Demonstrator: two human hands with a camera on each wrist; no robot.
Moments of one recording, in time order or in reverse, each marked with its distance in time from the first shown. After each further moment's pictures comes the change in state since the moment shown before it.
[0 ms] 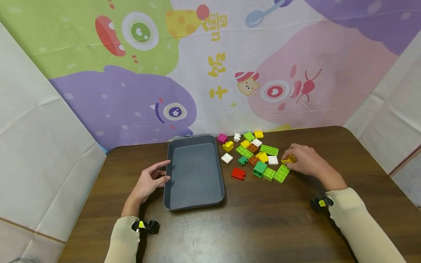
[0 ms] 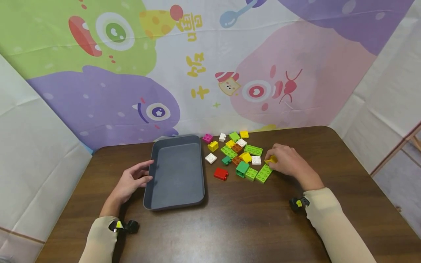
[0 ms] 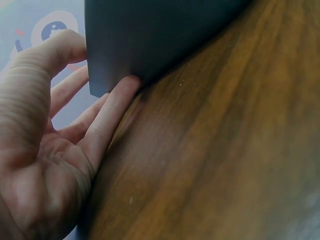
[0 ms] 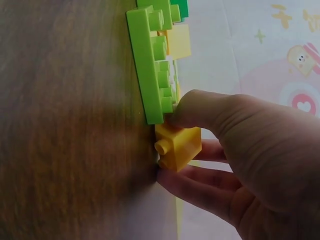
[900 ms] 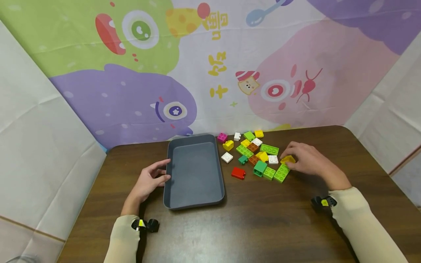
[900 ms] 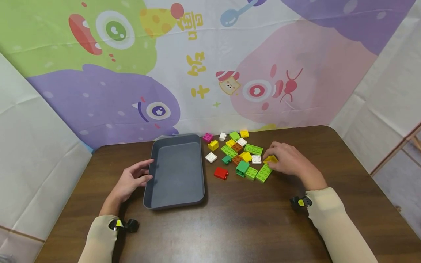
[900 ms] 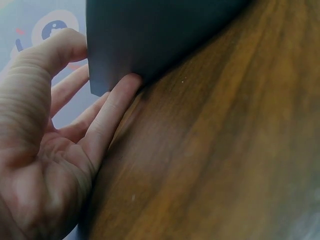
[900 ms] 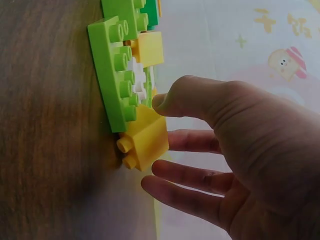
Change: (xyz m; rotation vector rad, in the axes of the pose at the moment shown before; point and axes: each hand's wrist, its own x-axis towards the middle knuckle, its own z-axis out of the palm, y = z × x) left_hand 0.000 0.000 -0.001 -0.002 -0.008 -0.001; right_hand -0.004 -0.010 -0.016 -0.007 -0.050 -0.054
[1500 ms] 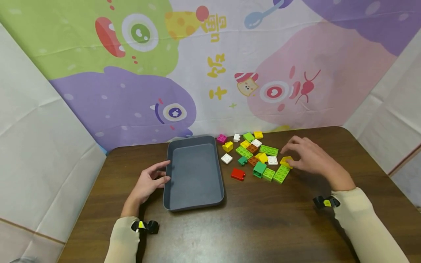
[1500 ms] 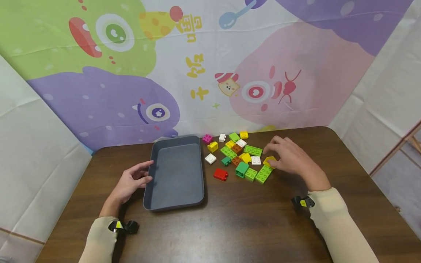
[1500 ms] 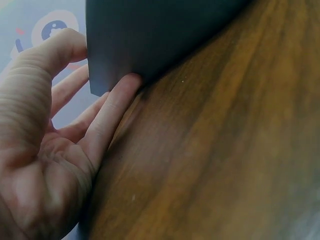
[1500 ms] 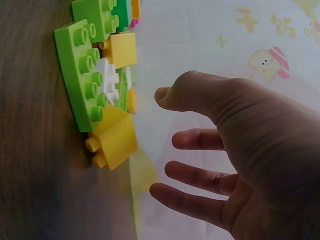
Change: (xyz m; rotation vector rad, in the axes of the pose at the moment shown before) left_hand -0.001 0.001 0.001 0.005 0.002 0.013; right_hand -0.008 -0.008 -0.015 -0.027 0.092 -0.003
